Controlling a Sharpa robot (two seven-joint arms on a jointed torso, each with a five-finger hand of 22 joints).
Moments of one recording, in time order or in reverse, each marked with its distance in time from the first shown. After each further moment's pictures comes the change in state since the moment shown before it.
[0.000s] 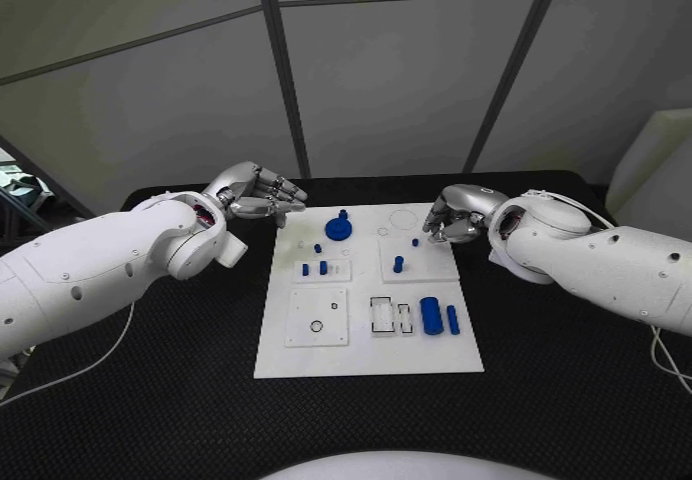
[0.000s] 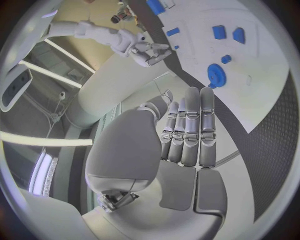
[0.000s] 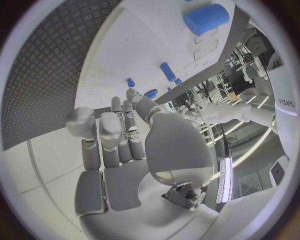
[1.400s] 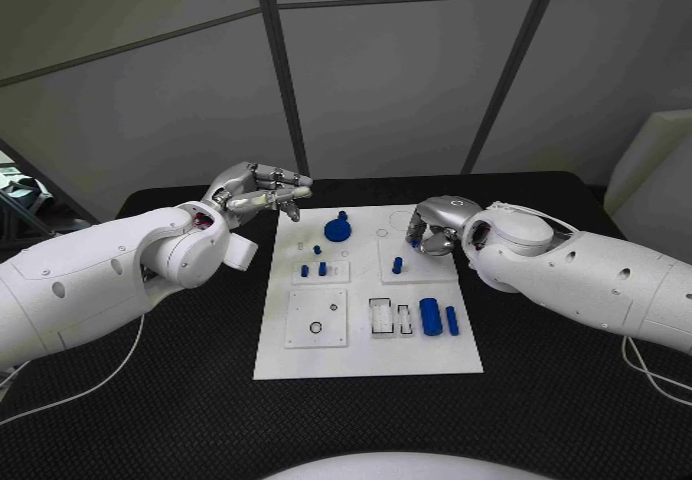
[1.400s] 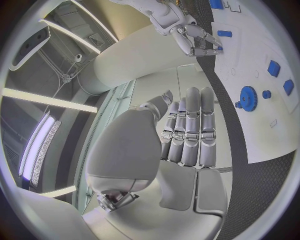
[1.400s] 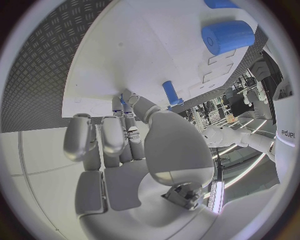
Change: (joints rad) left arm -0.018 -0.024 0.000 0.082 0.340 0.015 0.096; left_hand -0.001 0.001 -0.003 0.003 0.000 0.004 0.004 0.000 0.003 0.000 0.000 0.000 0.012 -0.025 0.004 -0.042 -0.018 0.000 -0.012 0.002 -0.041 -0.028; right arm -0.034 0.087 0.002 -0.033 -0.179 0.013 -0.038; right_hand 0.043 0.023 0.089 0.003 -0.035 0.028 -0.004 0.018 -0.023 0.102 -0.002 -0.069 -0.108 0.000 -0.004 0.117 0.098 -0.032 0.098 -0.009 0.150 0.199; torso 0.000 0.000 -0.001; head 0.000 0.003
